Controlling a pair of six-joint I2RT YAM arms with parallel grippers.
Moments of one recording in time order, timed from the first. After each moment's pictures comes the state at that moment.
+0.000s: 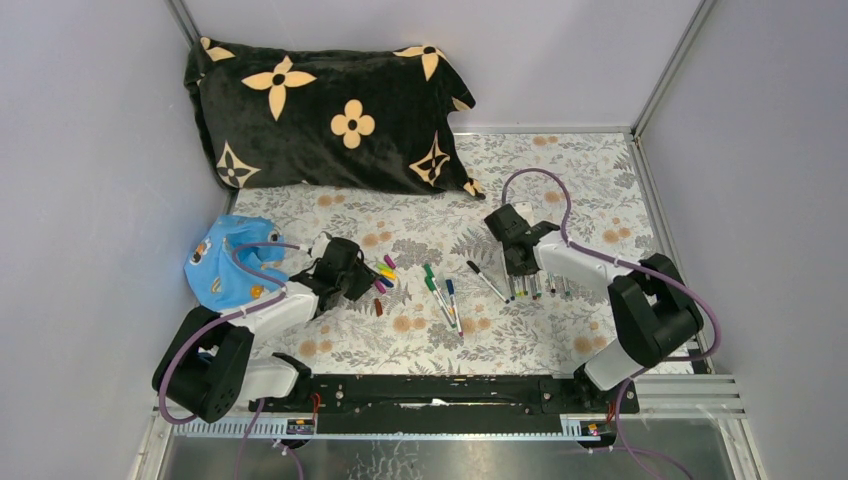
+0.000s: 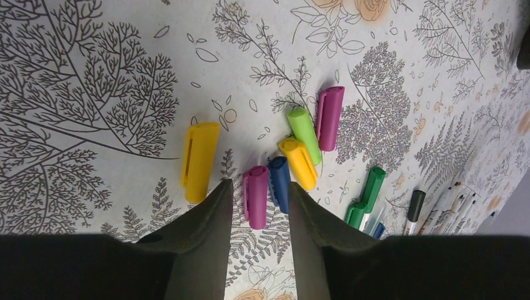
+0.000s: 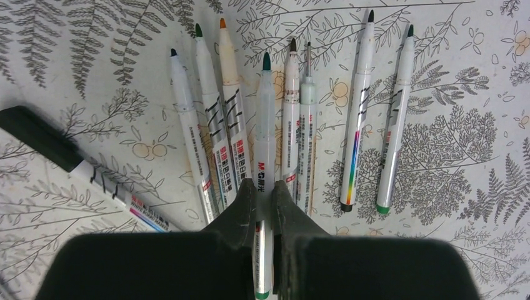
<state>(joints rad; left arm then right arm) -0.44 1.27 0.46 -0.07 -0.12 -1.17 0.58 1.56 0.93 -0.61 0.44 0.41</state>
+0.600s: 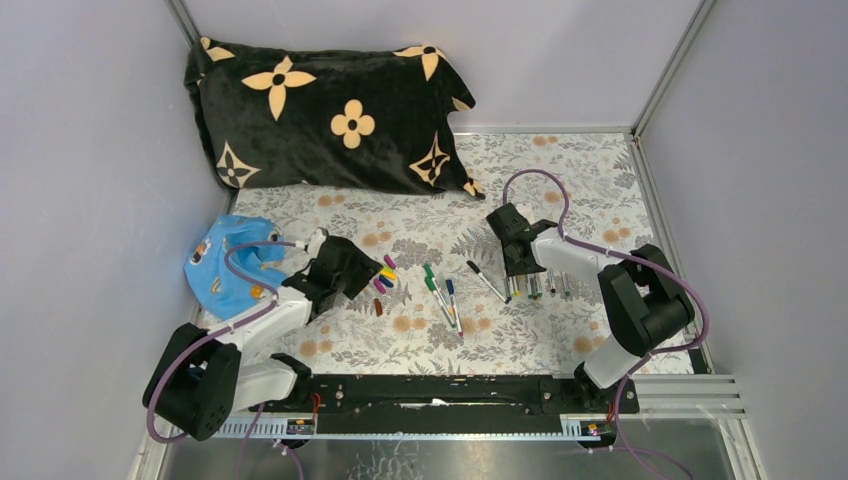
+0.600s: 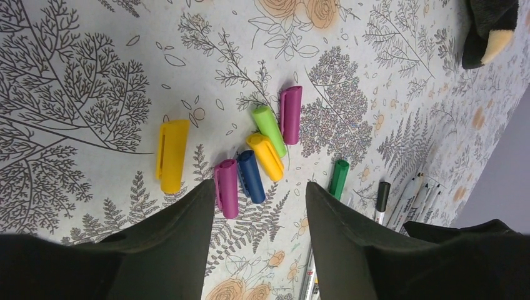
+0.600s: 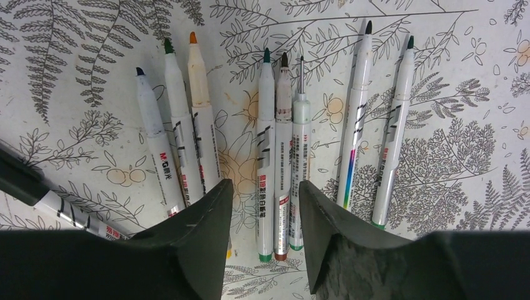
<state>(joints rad) -0.44 1.18 0.46 -0.08 -0.12 -1.17 0.54 1.63 0.93 -0.56 0.44 0.37</state>
